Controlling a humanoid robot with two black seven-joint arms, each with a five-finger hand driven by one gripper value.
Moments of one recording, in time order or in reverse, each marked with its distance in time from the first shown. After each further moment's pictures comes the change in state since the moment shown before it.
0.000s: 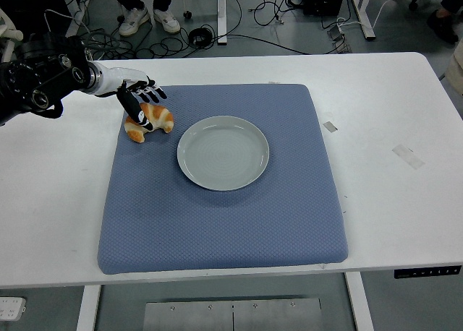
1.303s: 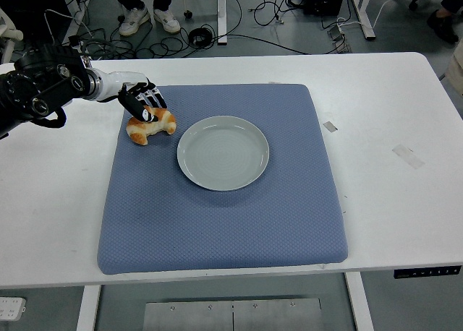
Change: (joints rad) left arm 0.041 0.007 -0.064 0.005 -0.017 0.047 -0.013; right arm 0.000 0.000 0.000 0.000 0.000 0.000 0.000
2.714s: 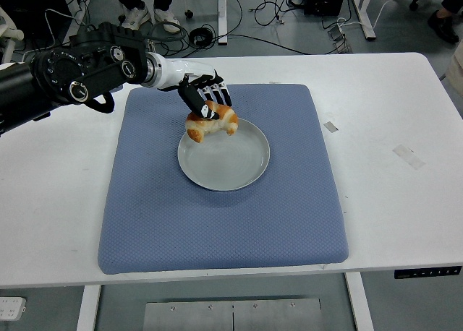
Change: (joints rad) left arm -0.128 -0.087 -0.024 -0.195 0.014 -0.012 -0.026; right arm 0.000 0.000 0.000 0.000 0.000 0.000 0.000
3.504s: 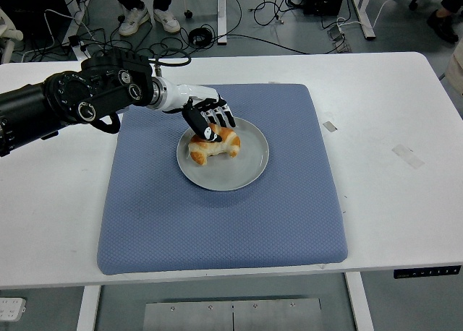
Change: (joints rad) left arm 0.056 -0.014 0.003 -0.005 0.000 0.005 0.001; right arm 0.000 0.000 0.000 0.000 0.000 0.000 0.000
